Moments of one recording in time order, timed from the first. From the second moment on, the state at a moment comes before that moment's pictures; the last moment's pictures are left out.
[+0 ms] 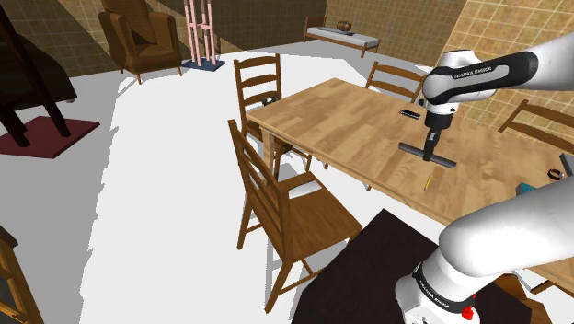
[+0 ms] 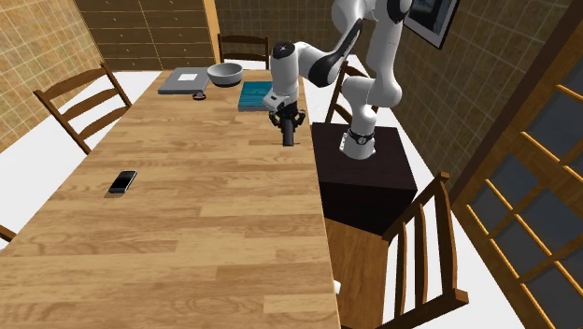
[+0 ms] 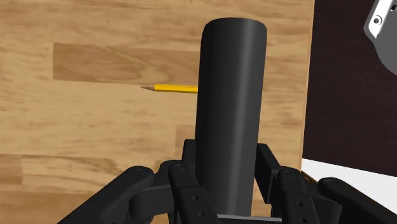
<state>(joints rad) -0.35 -0.36 -0.50 -2.42 -0.36 1.91 -0.81</state>
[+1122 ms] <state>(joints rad) -0.66 -0.72 -0.69 -2.61 -0.67 1.85 -1.09</state>
